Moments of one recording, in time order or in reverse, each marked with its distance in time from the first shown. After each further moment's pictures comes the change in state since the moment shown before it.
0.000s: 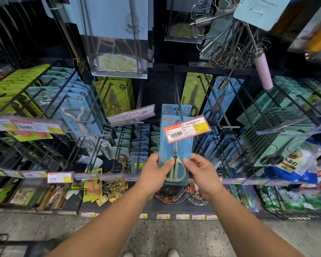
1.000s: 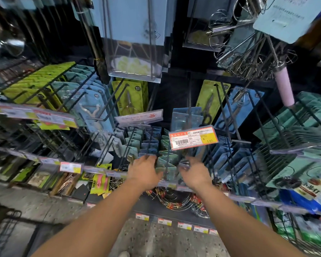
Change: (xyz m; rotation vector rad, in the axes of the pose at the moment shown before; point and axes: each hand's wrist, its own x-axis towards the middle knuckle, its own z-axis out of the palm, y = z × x) left_hand 0.023 0.000 -0.030 1.131 0.028 -0.086; right_hand 0.045 -0.008 0.016 -1.125 0.008 0.146
